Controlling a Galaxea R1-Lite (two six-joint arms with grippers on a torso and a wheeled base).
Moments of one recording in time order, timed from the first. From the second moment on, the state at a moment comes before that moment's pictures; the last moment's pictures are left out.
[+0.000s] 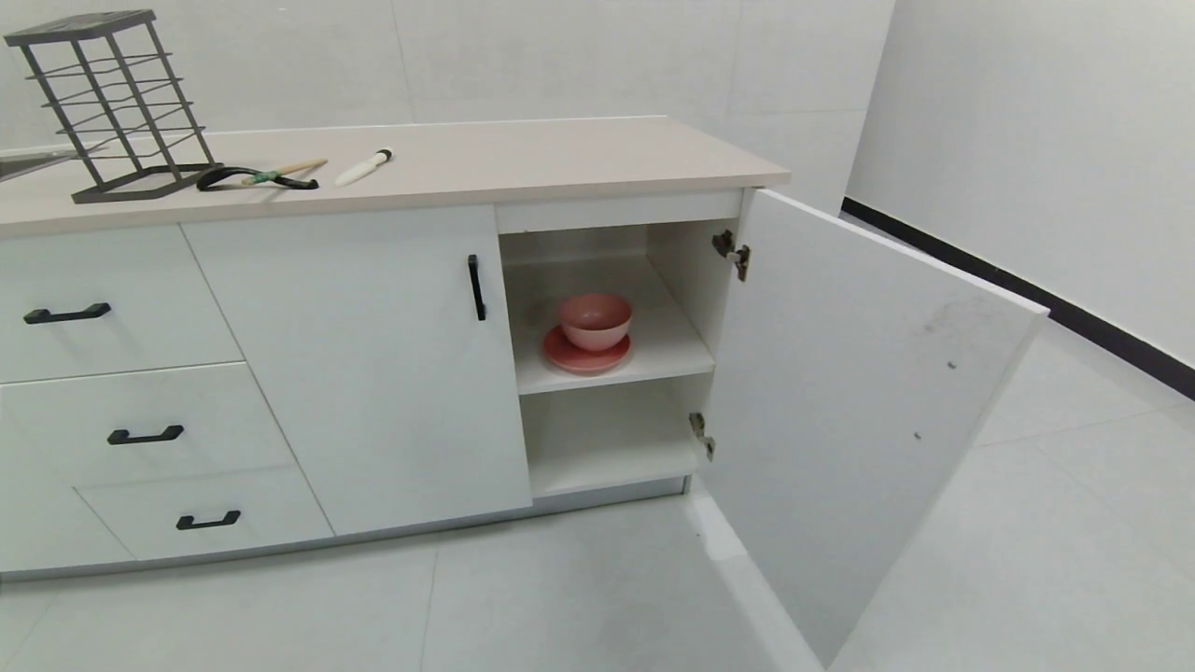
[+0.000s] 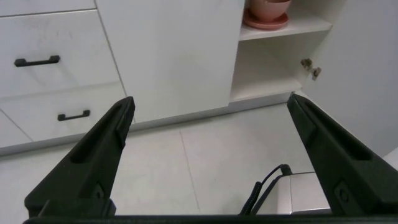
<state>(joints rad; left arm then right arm) -0.10 0.09 0.00 0.00 0.01 0.00 0.00 0.00 0.00 0.01 0.04 0.02</state>
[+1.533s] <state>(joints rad) -0.10 0.09 0.00 0.00 0.01 0.00 0.00 0.01 0.00 0.01 0.01 0.02</state>
